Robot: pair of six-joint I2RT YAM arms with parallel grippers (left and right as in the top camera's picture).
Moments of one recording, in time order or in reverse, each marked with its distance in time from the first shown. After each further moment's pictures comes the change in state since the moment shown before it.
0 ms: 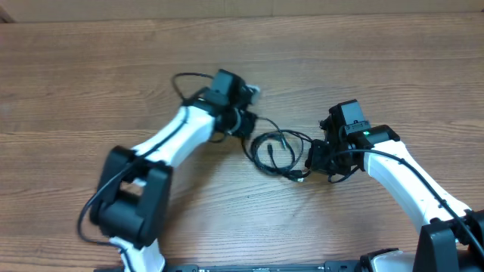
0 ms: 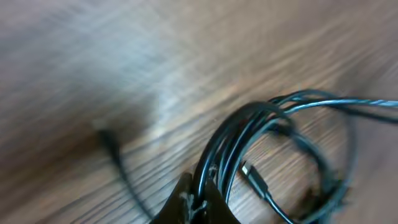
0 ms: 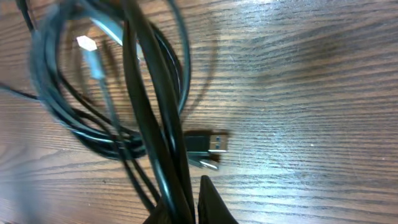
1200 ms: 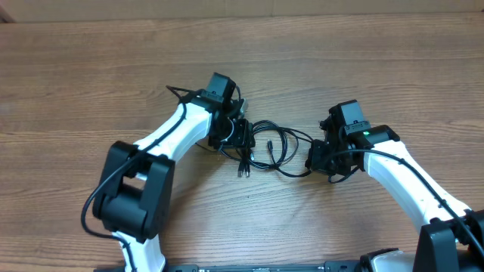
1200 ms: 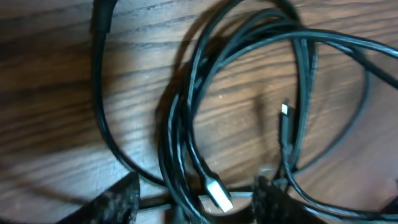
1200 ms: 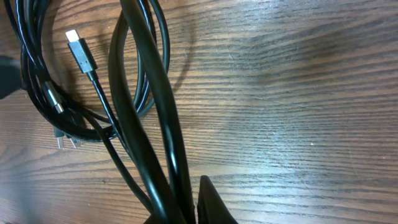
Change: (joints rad) left arm 0.021 0.034 0.019 -0.225 0.038 -0.216; right arm 0.000 0.000 -0.002 0.000 0.000 0.003
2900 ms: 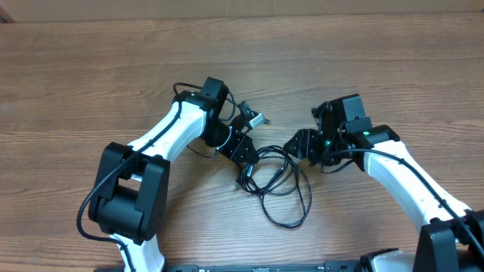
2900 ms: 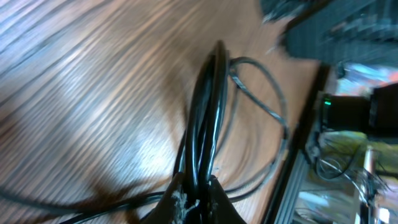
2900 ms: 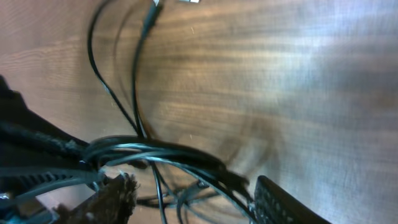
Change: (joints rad) left arm 0.027 -0.018 0.001 -0.195 0.405 0.642; right arm 0.000 0.000 0.000 0.182 -0.175 -0.011
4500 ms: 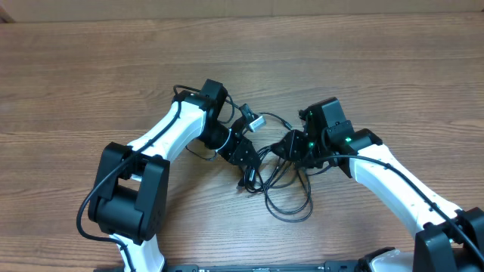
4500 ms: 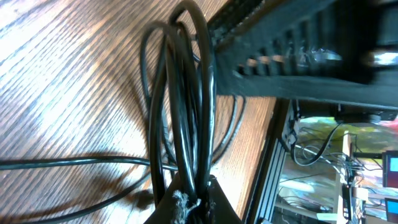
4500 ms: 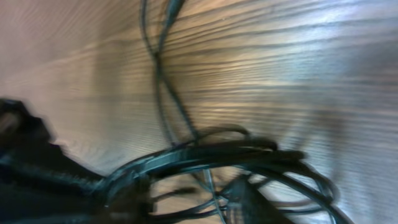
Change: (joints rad) left arm 0.000 0.000 0.000 -0.065 0.073 0.084; right arm 0.137 0.000 -0.001 0.091 0.046 0.254
